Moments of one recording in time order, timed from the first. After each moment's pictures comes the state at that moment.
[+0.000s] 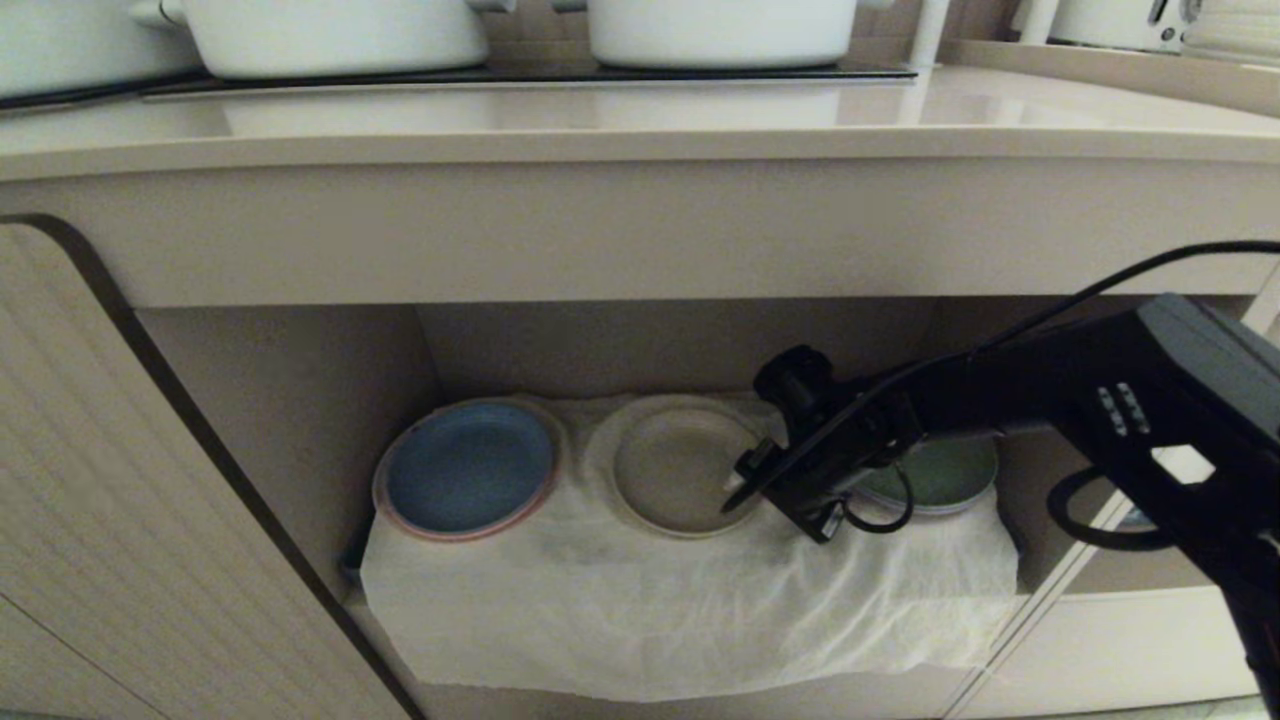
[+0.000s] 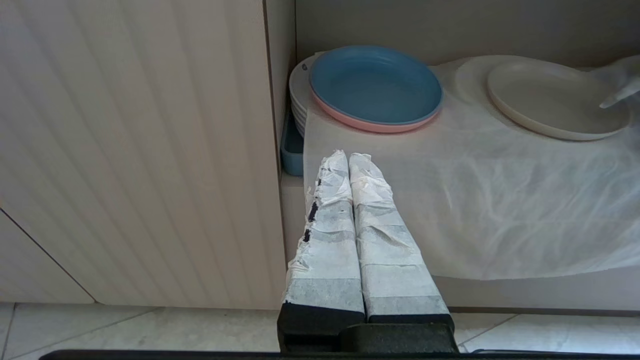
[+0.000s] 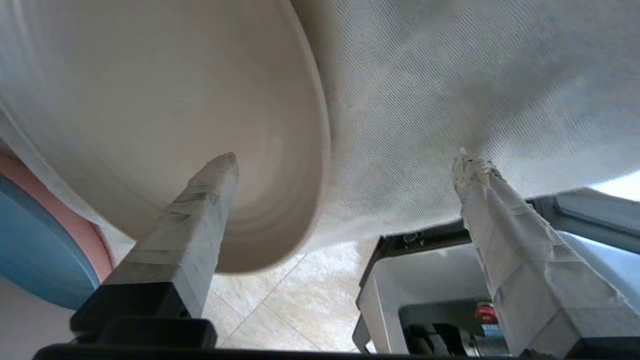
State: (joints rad) left arm 0.00 0.00 0.00 0.00 0.00 -0.05; right arm 0.51 2.29 -1.57 0.32 0.04 1.14
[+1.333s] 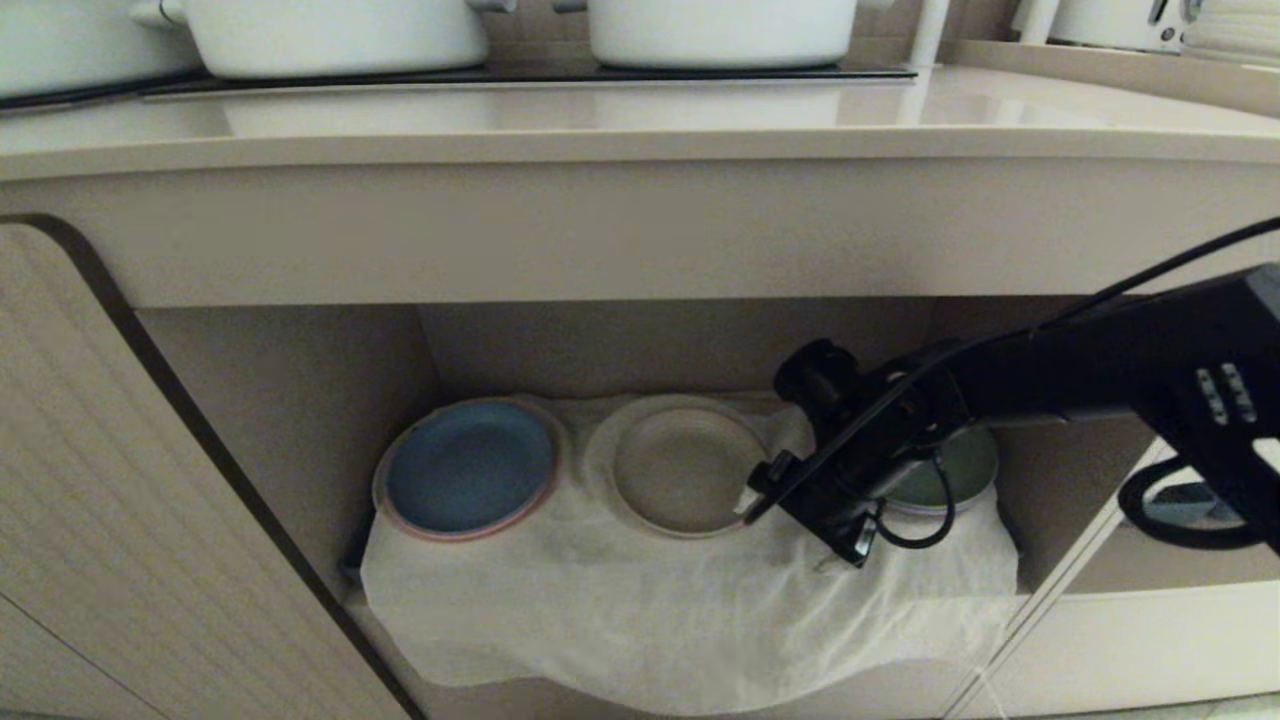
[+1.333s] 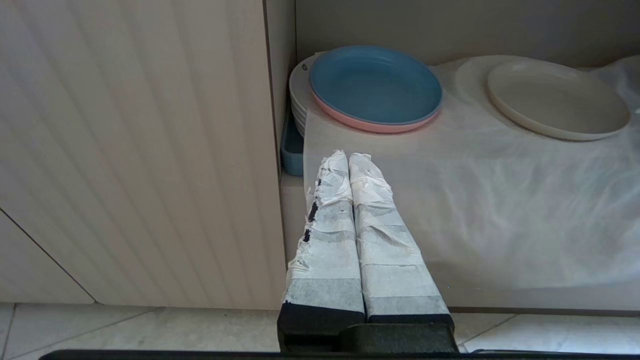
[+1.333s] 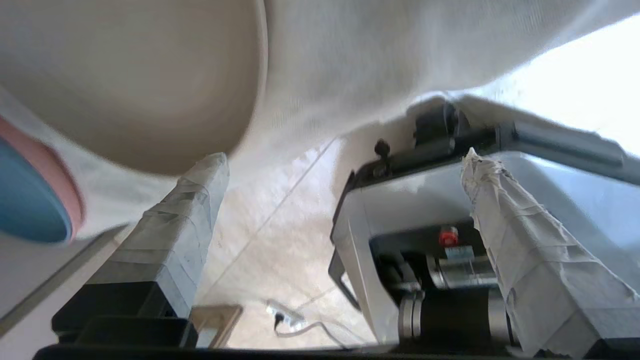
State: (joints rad) left arm 0.00 0.00 0.00 0.00 0.00 -0.05; right arm 0.51 2.19 -1.52 0.48 0.13 1.11
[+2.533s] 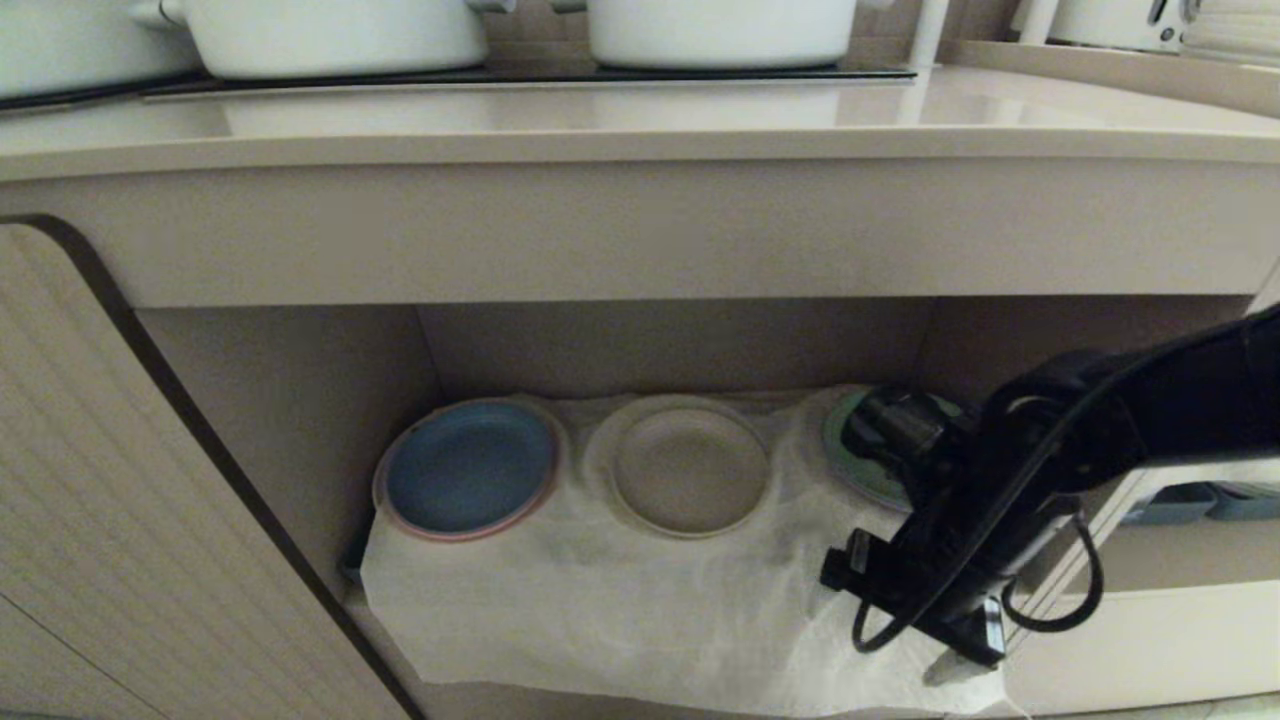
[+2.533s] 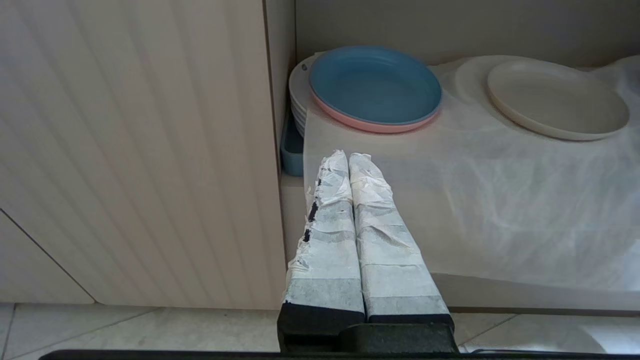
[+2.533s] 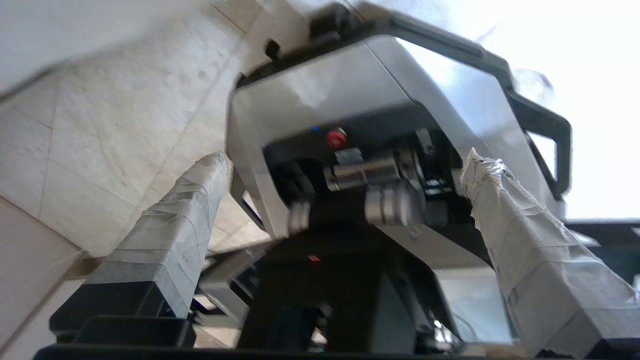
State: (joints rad) left arm 0.00 0.00 0.00 0.00 0.00 -0.05; right arm 0.55 1.92 -1.19 0.65 0.16 0.99
